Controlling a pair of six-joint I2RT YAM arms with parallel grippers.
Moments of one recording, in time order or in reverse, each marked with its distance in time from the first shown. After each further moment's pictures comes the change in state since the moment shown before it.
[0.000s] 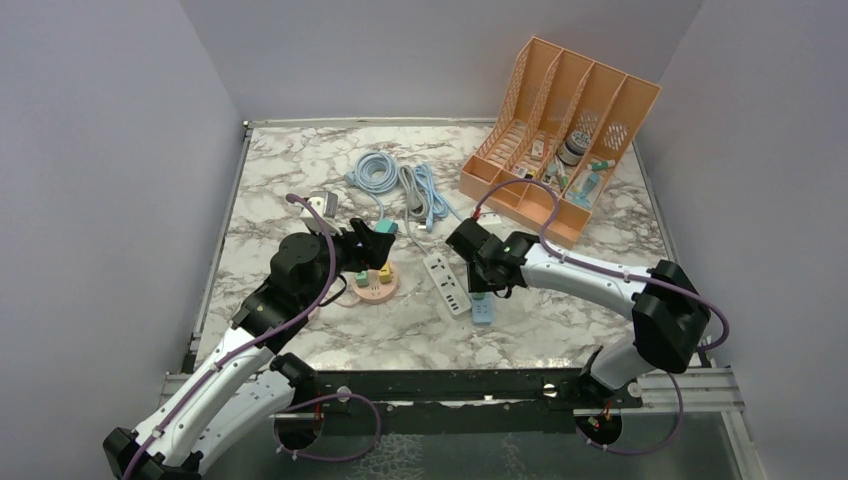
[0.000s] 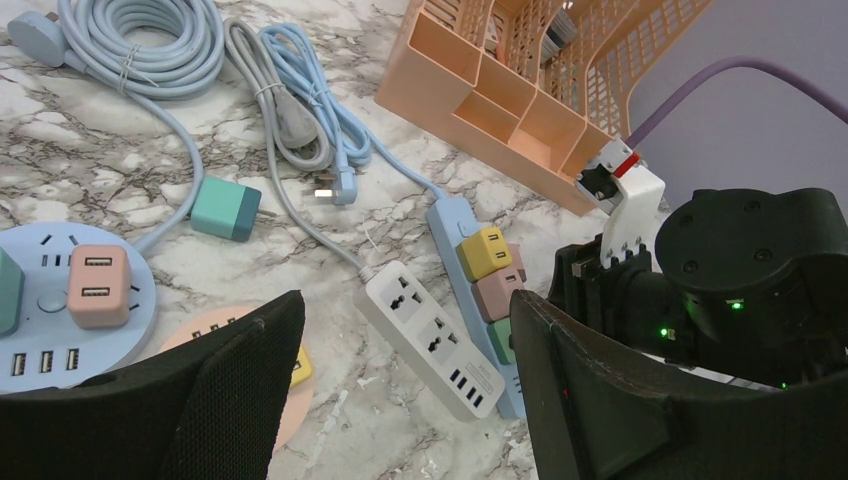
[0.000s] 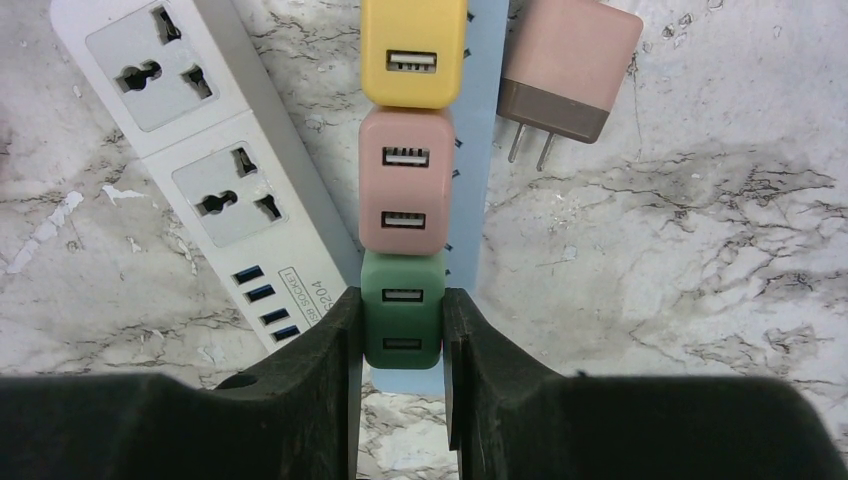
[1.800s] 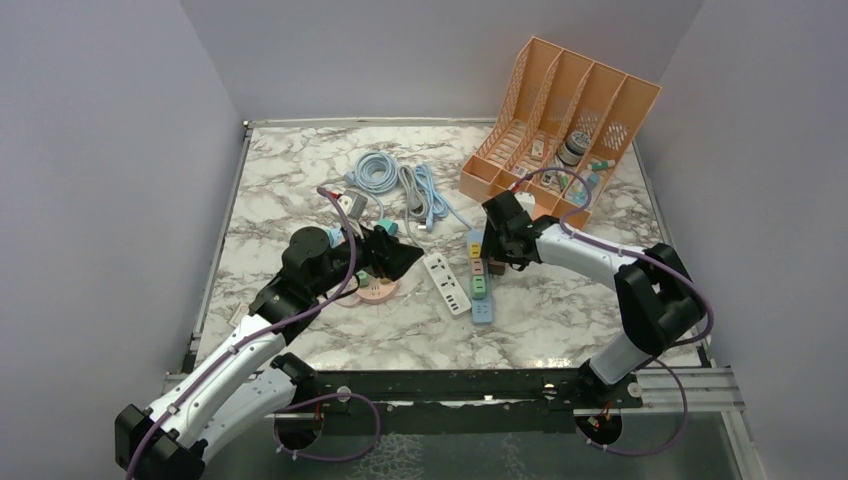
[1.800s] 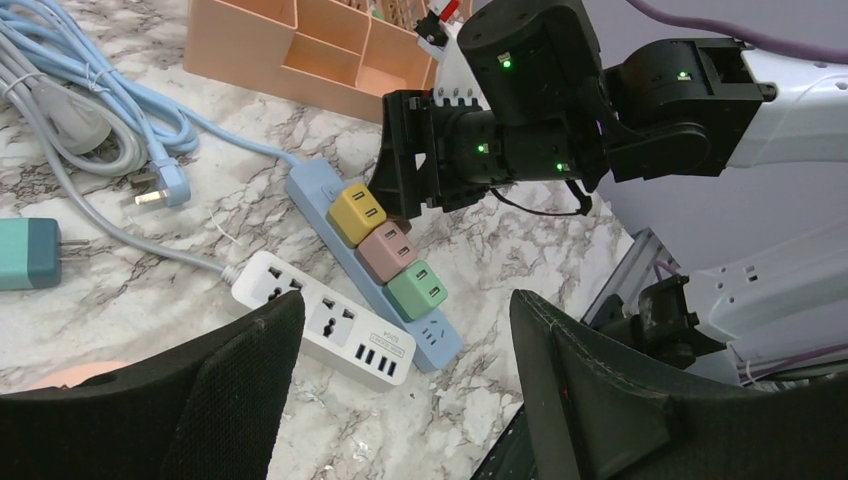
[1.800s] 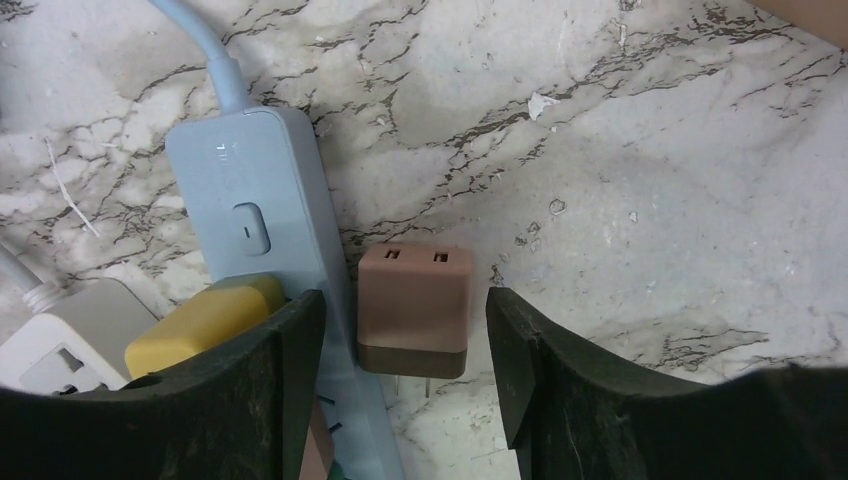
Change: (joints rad) left arm 0.002 0.101 -0.044 0.214 0.376 0.010; right arm -0.314 0.057 -0.085 0.292 -0.017 -0.050
